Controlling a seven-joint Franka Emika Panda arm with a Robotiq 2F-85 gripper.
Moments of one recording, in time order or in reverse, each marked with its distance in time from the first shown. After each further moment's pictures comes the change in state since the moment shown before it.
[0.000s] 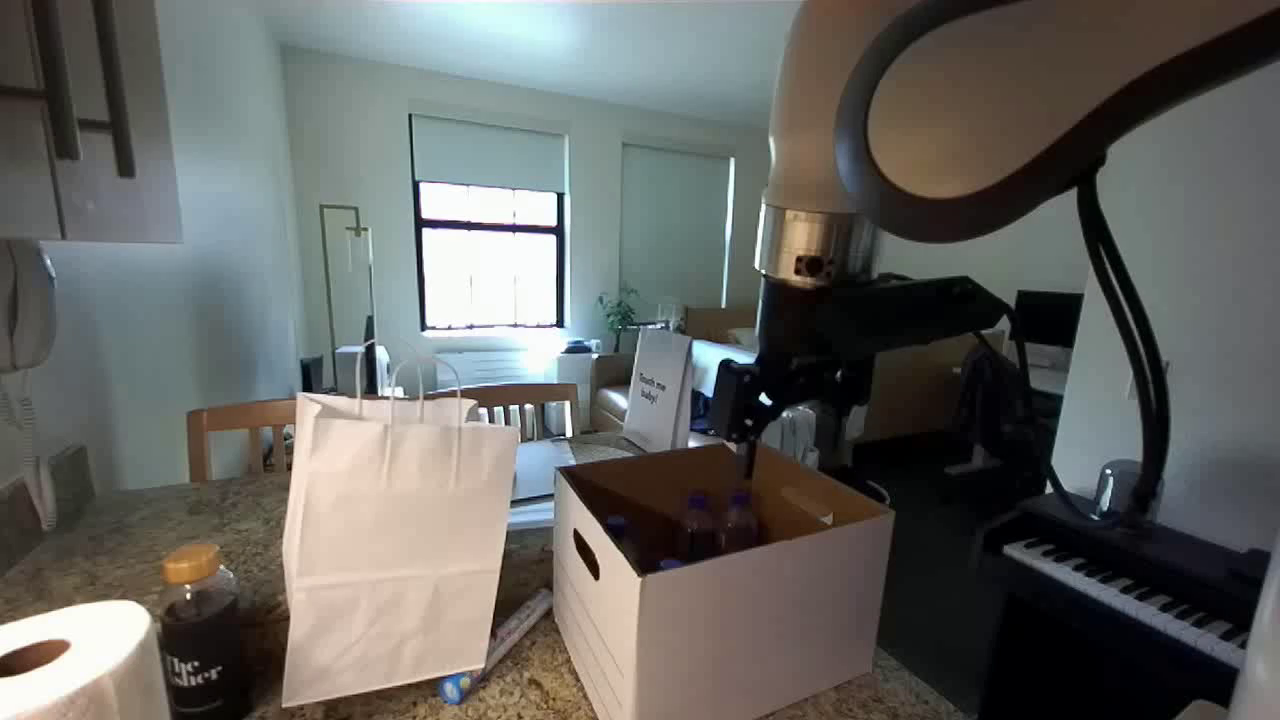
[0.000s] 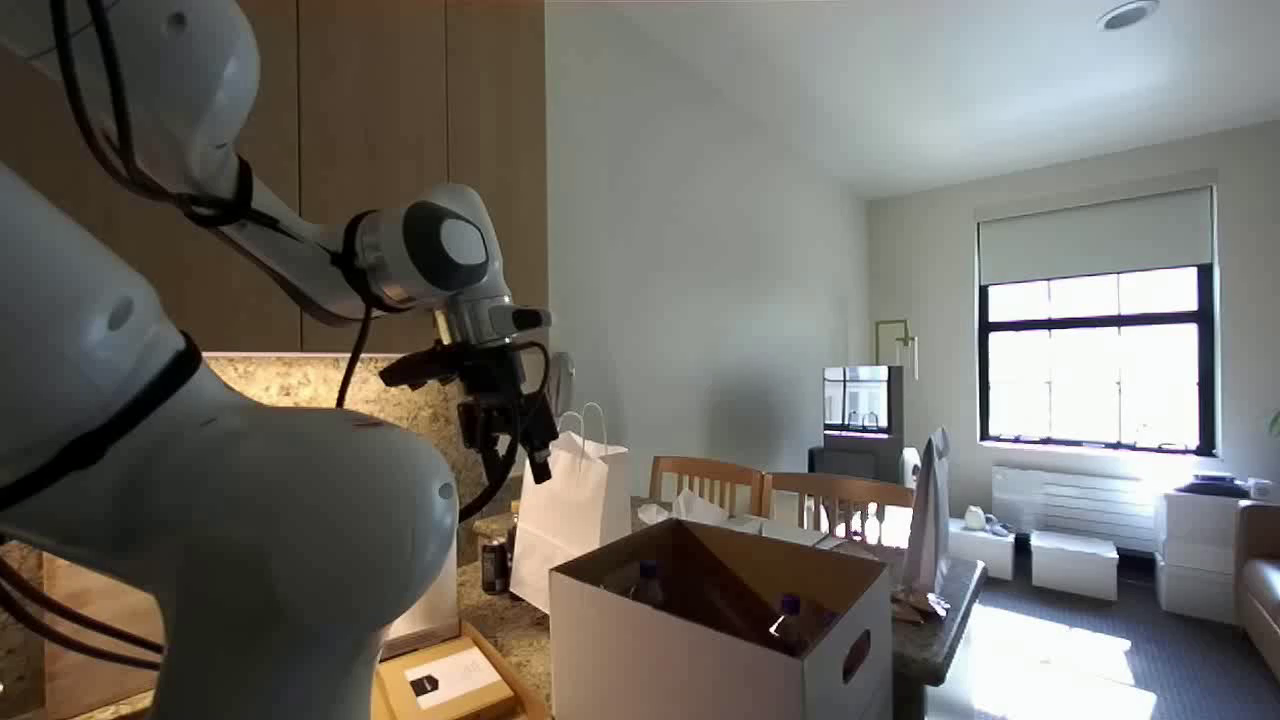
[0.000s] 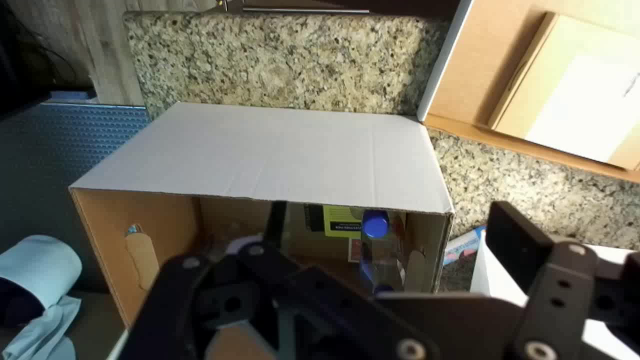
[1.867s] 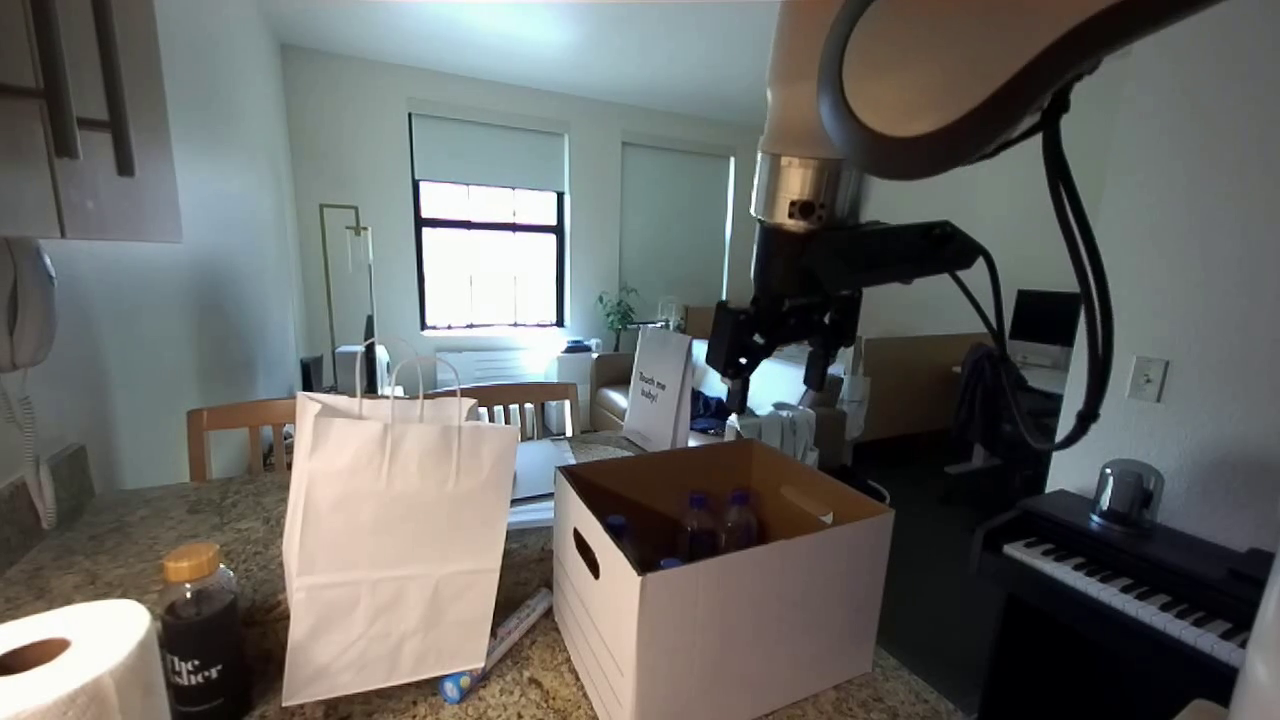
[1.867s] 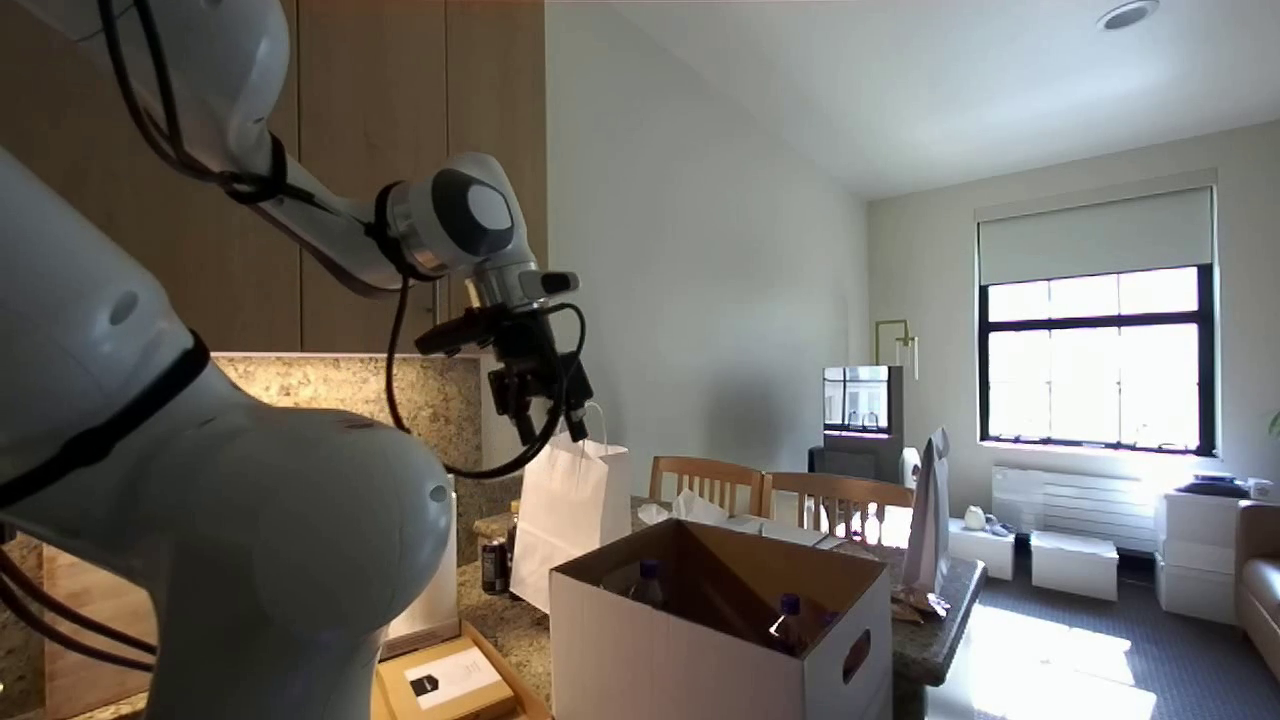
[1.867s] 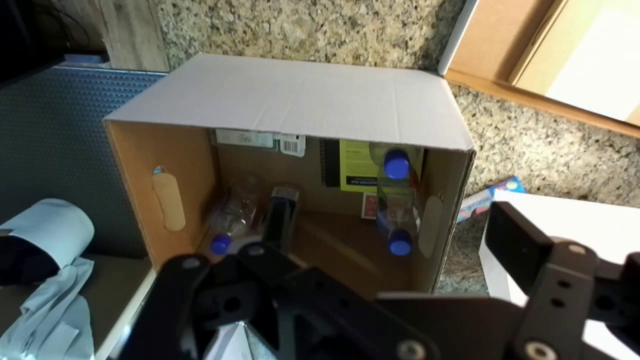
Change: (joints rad) arm -0.049 0.040 -0.068 0.107 -0.102 -0.013 -0.057
